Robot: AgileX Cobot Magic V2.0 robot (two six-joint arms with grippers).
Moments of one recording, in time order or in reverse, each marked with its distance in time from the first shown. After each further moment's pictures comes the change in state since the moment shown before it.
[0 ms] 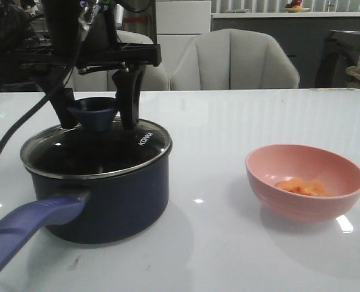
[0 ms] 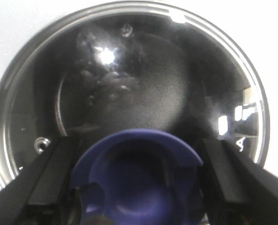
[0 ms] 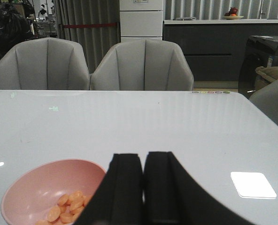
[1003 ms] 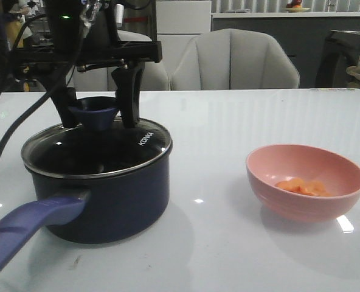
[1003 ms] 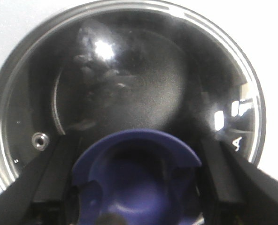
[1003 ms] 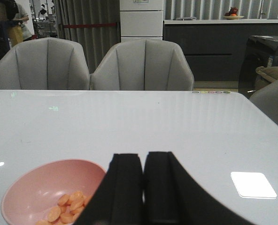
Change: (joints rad) left arm 0.005 0.018 -0.051 -0.011 0.044 -0.001; right arm 0.000 0.000 0.000 0.000 0.000 0.000
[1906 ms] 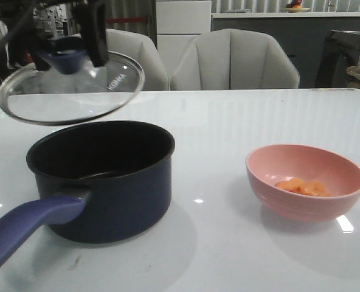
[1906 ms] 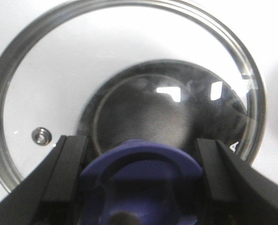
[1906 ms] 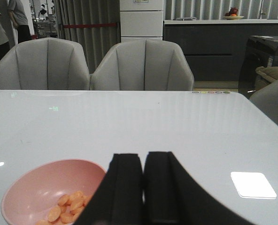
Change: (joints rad) left arm 0.130 -0.141 -0.035 0.008 -0.008 0.085; right arm 0.000 0.000 0.000 0.000 0.000 0.000
